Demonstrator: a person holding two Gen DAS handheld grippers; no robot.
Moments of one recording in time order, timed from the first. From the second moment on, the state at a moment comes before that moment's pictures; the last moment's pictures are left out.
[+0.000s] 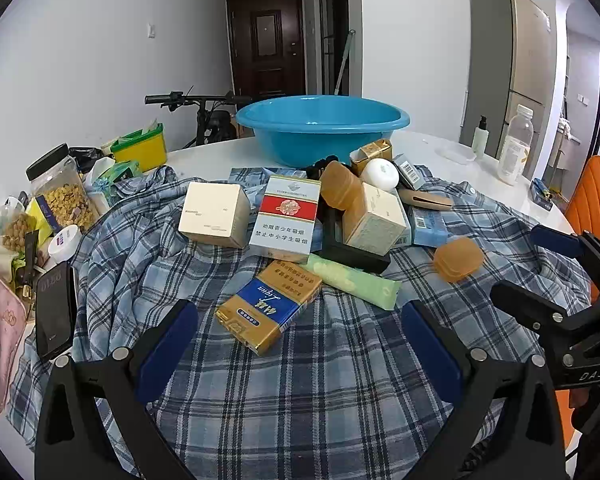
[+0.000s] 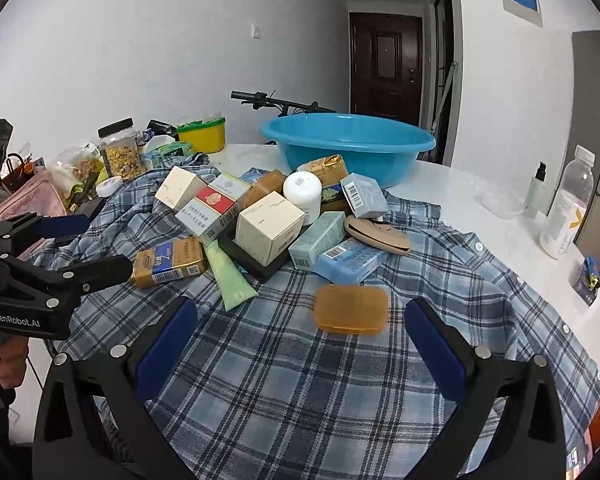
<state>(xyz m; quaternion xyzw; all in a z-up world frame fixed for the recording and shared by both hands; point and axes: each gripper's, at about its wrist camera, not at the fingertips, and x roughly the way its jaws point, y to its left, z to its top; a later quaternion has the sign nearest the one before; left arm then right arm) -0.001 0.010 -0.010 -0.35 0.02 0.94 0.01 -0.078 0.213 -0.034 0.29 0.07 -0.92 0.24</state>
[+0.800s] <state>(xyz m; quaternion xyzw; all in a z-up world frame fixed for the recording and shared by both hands) 0.001 0.016 -0.009 -0.34 0.03 0.94 0.01 -0.077 0.212 -0.036 0.30 0.07 -0.92 0.25</state>
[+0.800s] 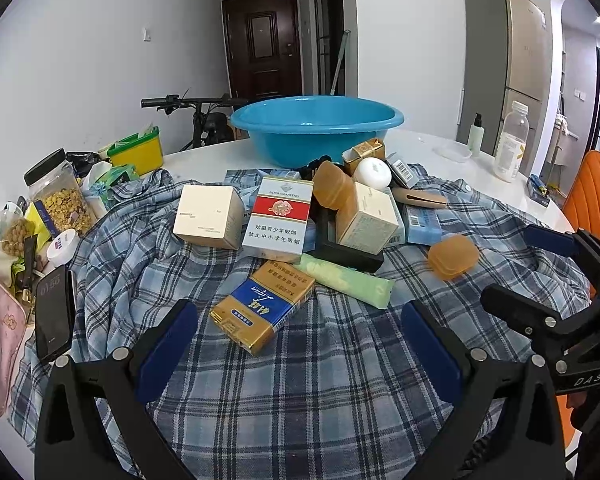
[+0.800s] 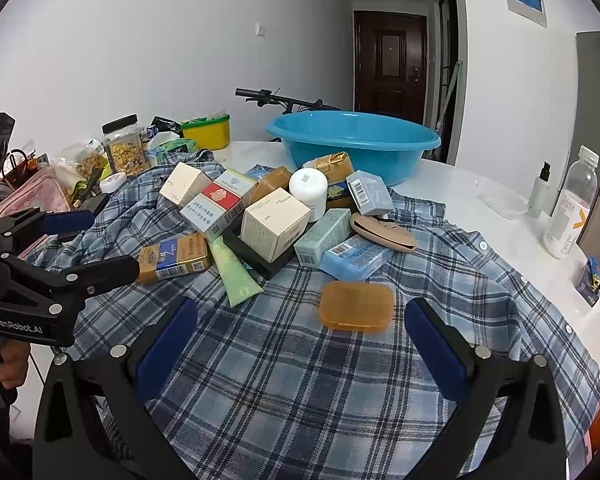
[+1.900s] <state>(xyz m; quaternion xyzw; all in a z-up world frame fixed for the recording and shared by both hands) -0.015 -0.007 -0.028 -0.36 0.02 0.93 0.00 -0.085 0.217 -0.048 0.31 0.07 -0.92 0.24</state>
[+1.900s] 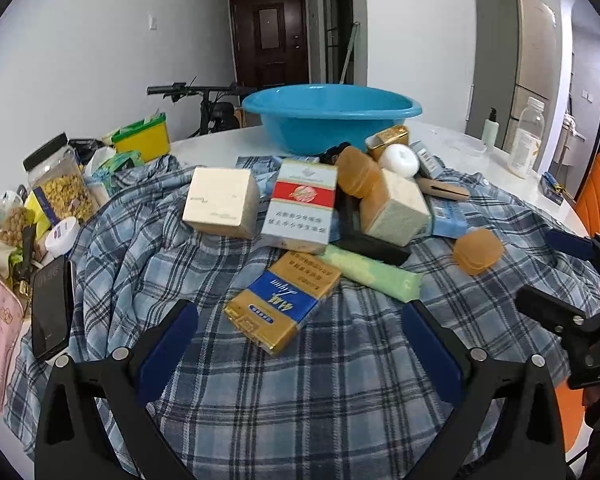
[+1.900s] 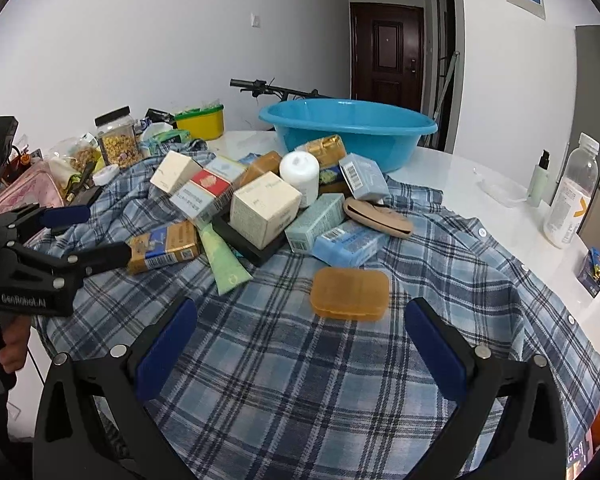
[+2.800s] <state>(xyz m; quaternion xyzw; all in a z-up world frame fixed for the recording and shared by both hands) -0.079 -0.043 -0.069 -0.43 0.01 0.90 0.10 -0.118 0.222 -0.053 0.35 0.06 -0.90 0.25</state>
